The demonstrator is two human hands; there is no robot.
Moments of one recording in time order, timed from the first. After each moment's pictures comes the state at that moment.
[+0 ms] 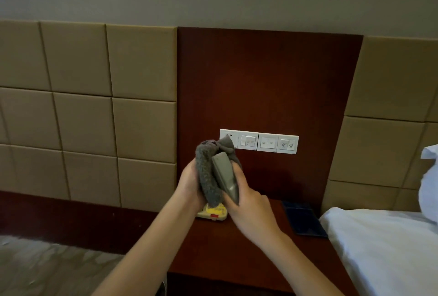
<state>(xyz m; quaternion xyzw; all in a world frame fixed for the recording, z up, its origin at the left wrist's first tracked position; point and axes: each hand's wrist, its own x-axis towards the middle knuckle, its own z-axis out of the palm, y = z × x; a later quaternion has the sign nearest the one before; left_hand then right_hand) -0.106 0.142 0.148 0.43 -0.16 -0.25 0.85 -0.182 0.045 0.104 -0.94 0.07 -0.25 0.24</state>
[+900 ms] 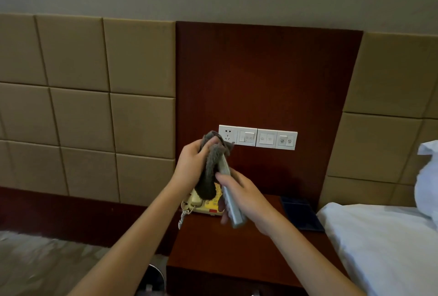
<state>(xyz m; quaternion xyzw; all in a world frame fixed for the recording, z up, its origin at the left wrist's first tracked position) -0.079 0.146 0.147 0.64 -0.32 0.00 0.70 -0.188 0.053 0.129 -0.78 0.04 -0.08 0.63</state>
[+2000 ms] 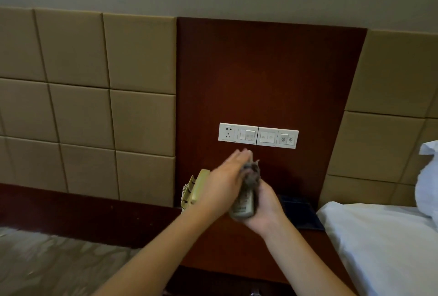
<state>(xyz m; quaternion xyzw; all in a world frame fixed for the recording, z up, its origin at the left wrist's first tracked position) -0.097 0.104 0.104 0.78 -0.45 0.16 0.41 -0.176 0.030 0.101 -0.35 0.16 -0.08 0.92</state>
